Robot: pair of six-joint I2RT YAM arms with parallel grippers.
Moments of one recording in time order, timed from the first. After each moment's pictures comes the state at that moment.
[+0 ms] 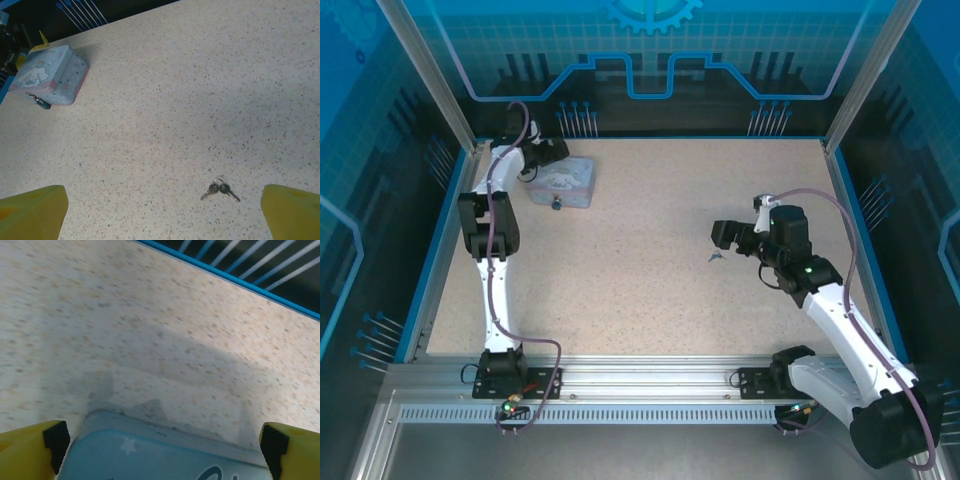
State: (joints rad) left arm 0.11 2.46 2.18 -0.63 0.20 -0.34; right arm 0.25 0.93 0.74 -0.39 -0.13 0.41
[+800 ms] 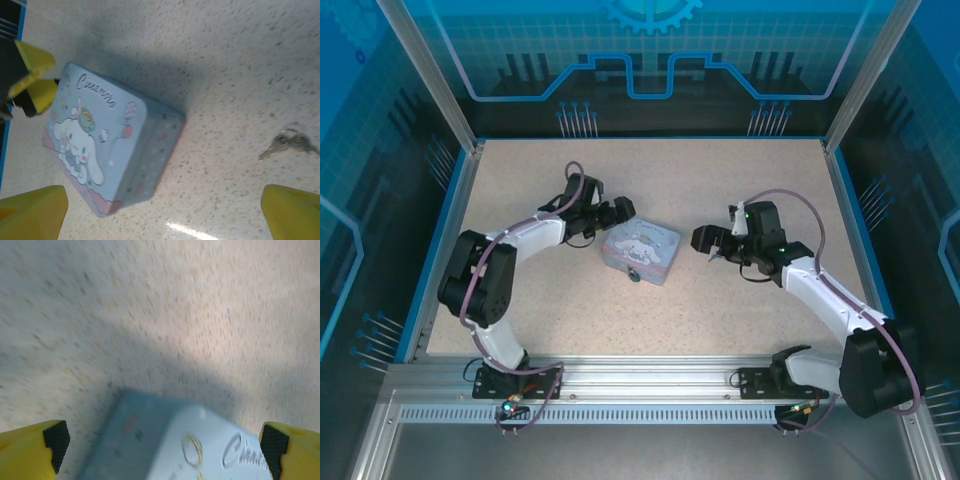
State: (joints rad) left arm -0.31 1.74 1.08 -0.15 0.23 -0.73; right arm 0.30 1.21 0.74 -0.33 -0.36 0.57
